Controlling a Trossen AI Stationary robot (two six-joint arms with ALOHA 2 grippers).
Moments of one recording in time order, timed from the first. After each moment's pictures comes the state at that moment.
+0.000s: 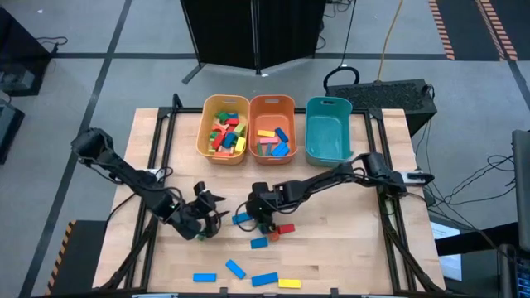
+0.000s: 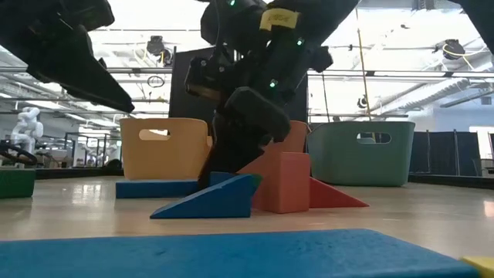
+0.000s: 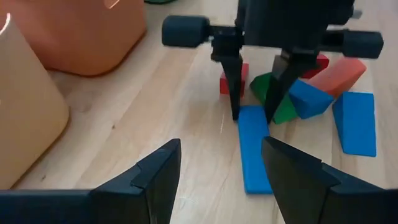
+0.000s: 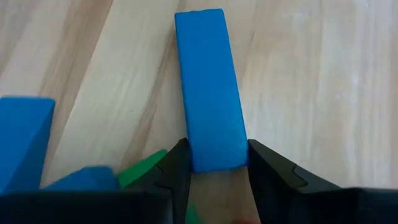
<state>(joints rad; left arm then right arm) -0.65 1.30 0.58 -0.16 -0.75 -0.69 0.16 2.16 1.44 -0.23 0.00 -0.03</state>
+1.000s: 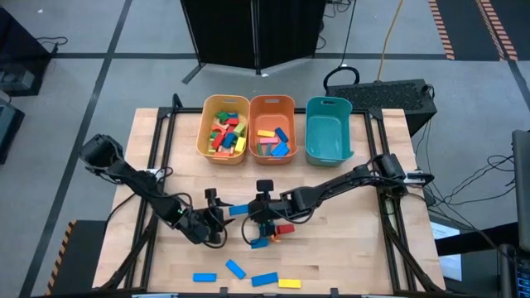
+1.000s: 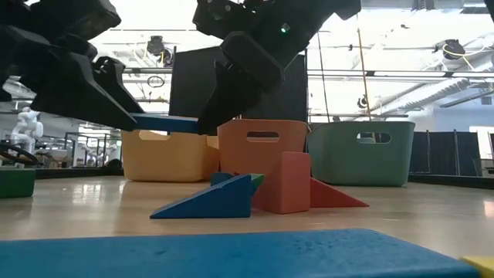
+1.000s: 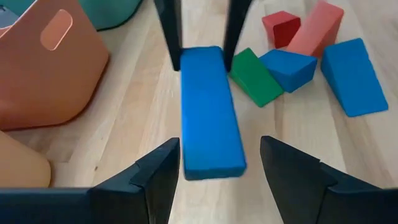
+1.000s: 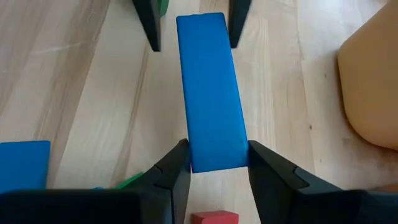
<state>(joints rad) -0.64 1.46 0.58 0.06 -0.71 -0.31 0.27 2.04 1.44 -0.26 0.34 0.01</state>
